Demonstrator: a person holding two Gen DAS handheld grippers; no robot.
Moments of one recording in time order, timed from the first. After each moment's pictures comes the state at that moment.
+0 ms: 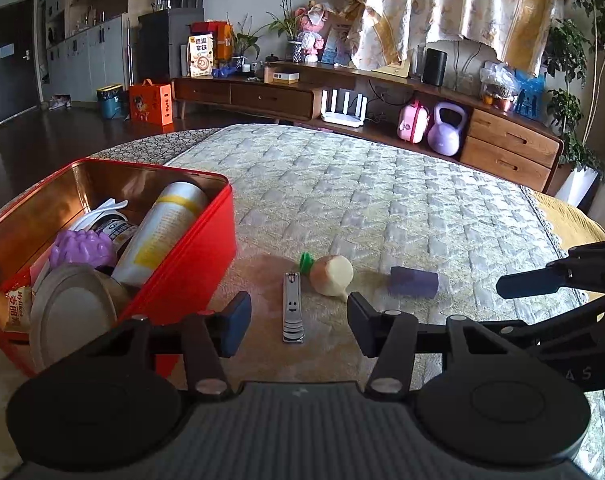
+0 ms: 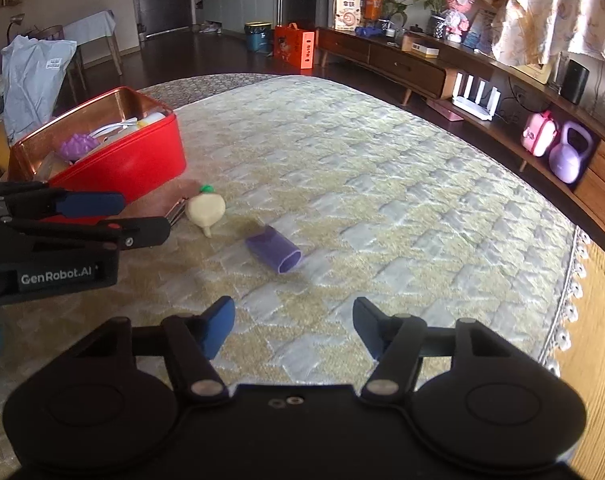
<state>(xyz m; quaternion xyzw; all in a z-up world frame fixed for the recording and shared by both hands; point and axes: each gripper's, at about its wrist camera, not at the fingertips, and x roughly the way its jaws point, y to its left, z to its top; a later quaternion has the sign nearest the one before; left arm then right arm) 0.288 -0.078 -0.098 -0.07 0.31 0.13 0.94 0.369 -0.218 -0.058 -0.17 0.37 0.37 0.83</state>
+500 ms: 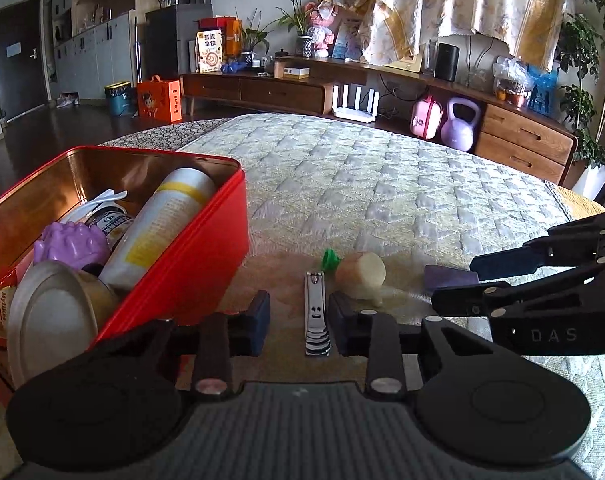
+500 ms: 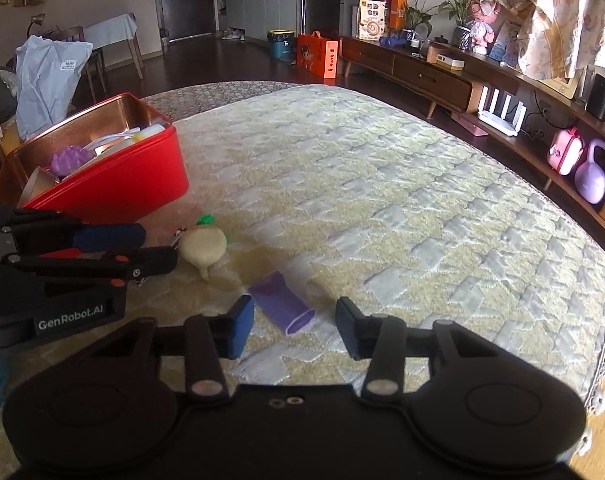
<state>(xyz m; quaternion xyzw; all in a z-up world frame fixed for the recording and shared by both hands) 0.307 -0.066 -0.118 -0.07 0.32 0.15 0.93 0.398 -0.187 -0.071 -0.17 0.35 0.40 0.83</state>
